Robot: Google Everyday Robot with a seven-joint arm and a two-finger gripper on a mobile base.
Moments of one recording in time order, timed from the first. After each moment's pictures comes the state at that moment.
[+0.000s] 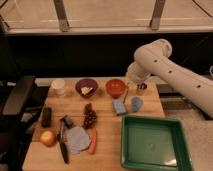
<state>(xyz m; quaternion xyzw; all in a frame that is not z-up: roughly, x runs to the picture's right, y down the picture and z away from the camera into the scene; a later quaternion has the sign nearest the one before) 0.156 -0.031 0.725 -0.15 -0.10 -0.21 0.96</state>
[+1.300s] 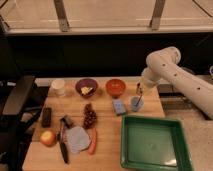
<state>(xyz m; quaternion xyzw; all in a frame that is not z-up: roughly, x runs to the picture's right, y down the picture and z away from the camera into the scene) 0.225 0.004 0.791 -0.21 -0.06 -0.14 0.97</state>
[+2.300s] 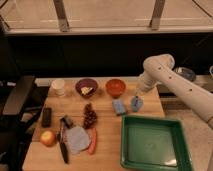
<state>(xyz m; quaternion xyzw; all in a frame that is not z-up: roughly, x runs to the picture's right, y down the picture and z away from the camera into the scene) 0.205 0.036 0.823 -0.25 -0.11 -0.12 0.96</state>
